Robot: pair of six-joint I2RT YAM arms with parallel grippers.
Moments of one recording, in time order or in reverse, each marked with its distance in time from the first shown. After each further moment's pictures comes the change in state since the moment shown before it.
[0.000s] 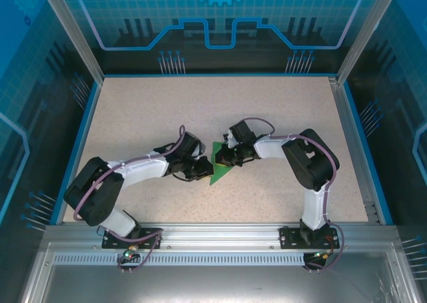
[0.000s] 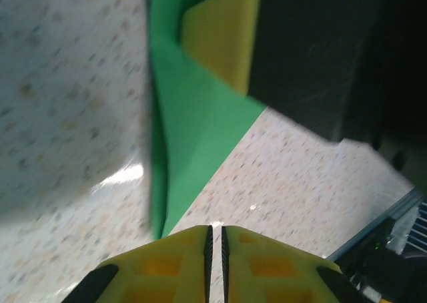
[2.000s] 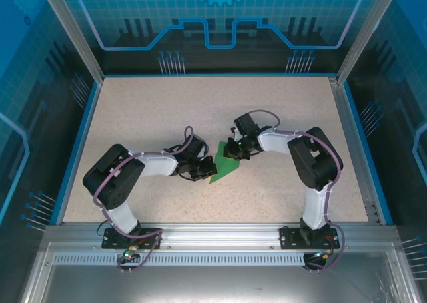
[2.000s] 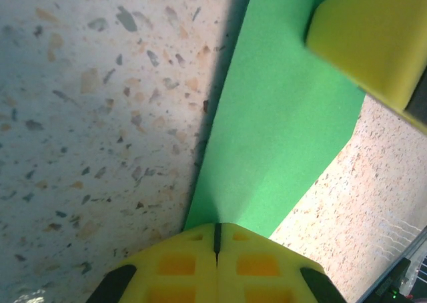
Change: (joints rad) left arm -0.008 0.177 -0.012 0.192 -0.037 -0.033; right arm -0.072 -0.020 0.087 -0.178 0.151 -0.081
